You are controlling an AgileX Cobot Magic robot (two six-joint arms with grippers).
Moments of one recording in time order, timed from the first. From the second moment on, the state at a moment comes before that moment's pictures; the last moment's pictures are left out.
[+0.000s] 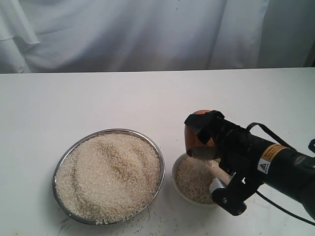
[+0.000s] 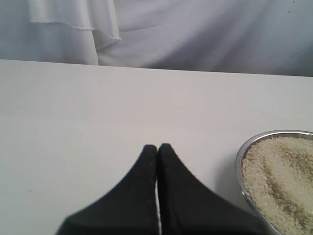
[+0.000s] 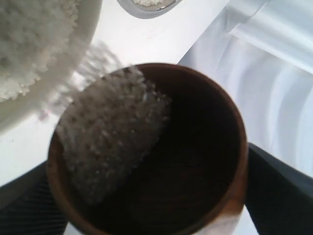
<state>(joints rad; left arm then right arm) 0.03 0.00 0.00 -0.01 0.33 -0.02 0.66 1.57 -0.42 -0.06 -0.66 -2.11</state>
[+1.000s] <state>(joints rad) 0.03 0.00 0.00 -0.01 0.33 -0.02 0.66 1.56 -0.41 -0.06 -0.84 -2.11</state>
